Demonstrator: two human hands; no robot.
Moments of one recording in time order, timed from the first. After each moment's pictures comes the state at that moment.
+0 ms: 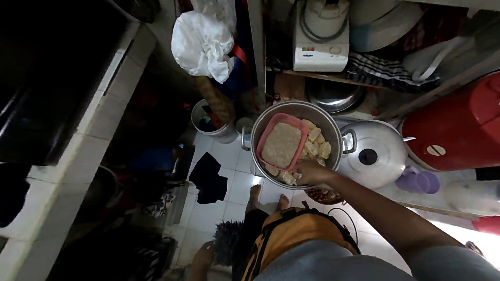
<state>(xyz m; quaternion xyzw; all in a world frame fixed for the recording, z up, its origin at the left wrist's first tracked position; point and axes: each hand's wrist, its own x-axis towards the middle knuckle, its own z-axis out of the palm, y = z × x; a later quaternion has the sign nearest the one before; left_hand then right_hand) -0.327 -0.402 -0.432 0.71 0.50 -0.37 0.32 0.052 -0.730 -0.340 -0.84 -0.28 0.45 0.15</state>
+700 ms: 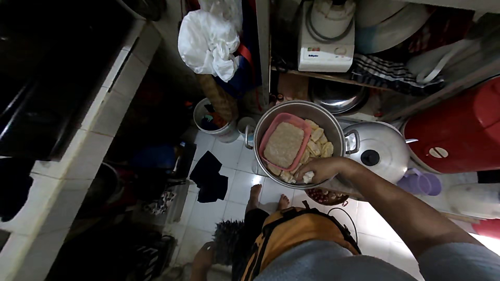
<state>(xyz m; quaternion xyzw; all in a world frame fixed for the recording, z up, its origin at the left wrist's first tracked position) -0.337 -0.399 -0.438 0.70 0.51 -0.37 0.34 0.080 -0.743 -0.304 -0.72 -0.40 0.56 0.12</state>
